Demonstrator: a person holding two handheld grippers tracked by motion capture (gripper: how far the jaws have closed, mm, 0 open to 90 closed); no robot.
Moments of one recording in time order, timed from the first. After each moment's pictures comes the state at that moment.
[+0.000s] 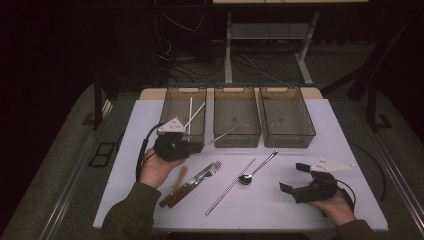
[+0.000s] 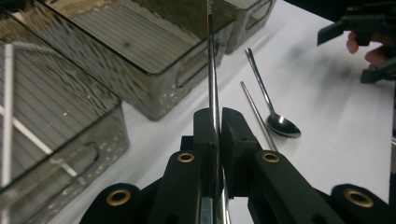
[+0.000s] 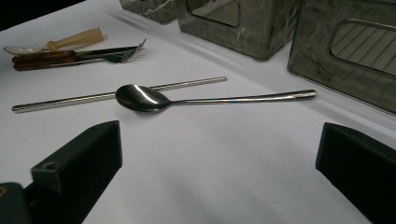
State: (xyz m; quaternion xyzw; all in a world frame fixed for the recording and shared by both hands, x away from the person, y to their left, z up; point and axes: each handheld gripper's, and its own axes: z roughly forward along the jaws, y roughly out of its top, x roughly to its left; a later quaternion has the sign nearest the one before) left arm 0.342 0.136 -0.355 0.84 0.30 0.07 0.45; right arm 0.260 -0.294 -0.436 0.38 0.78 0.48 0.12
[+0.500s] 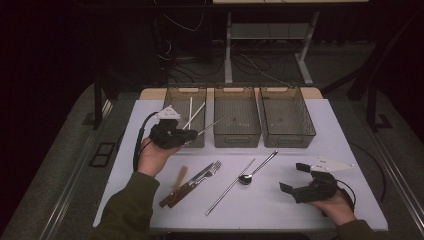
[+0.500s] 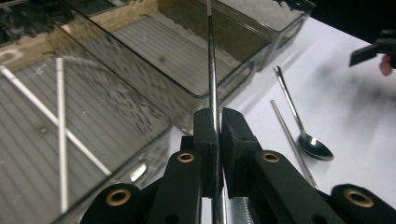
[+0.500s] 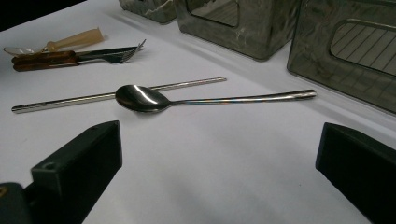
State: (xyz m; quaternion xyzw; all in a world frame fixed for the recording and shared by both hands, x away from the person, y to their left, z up) left arm 0.368 0.147 -0.344 0.83 0.33 0.10 0.45; right arm 0.260 -0.294 -0.436 0.38 0.78 0.48 0.12
